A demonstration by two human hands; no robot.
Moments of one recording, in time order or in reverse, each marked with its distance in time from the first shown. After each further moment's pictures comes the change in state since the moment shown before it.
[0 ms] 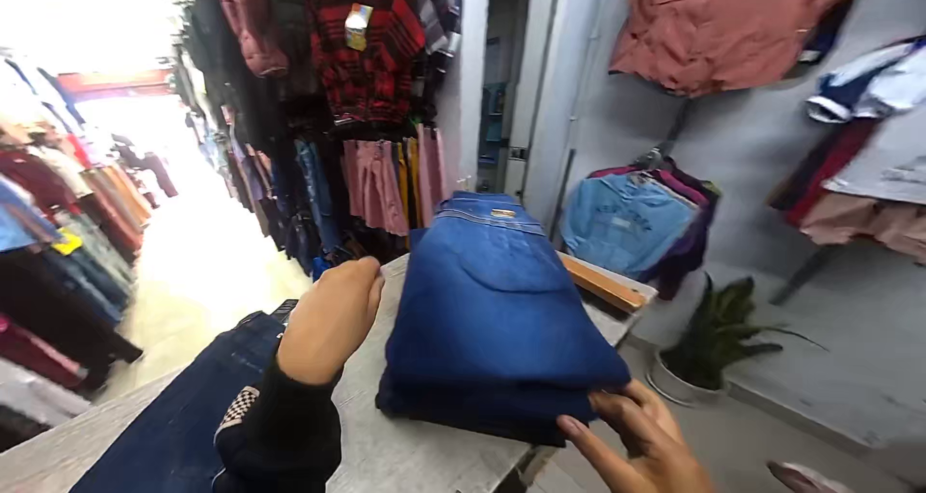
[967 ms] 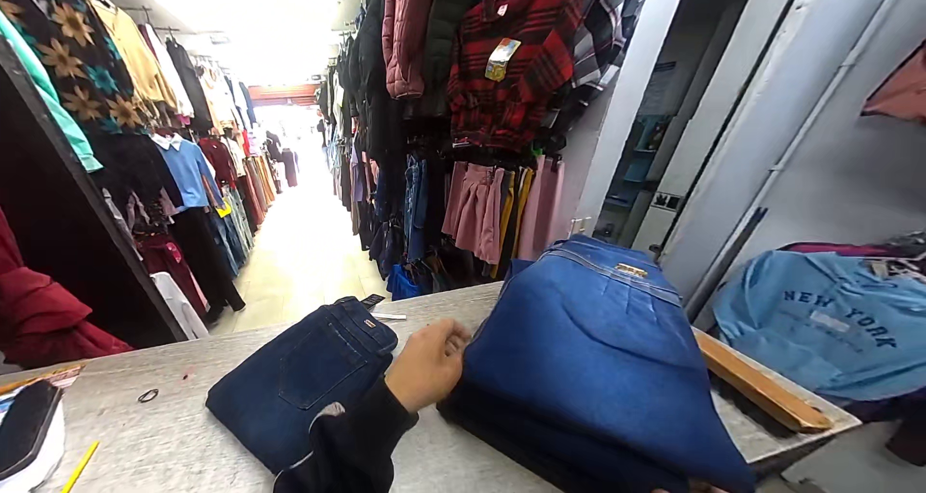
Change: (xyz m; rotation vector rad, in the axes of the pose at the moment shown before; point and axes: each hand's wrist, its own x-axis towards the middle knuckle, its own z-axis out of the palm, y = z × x) left_hand -0.053 -0.023 0.053 -0.551 -0.029 -0.241; right_hand 0.000 -0.021 0.034 0.186 -0.096 -0.012
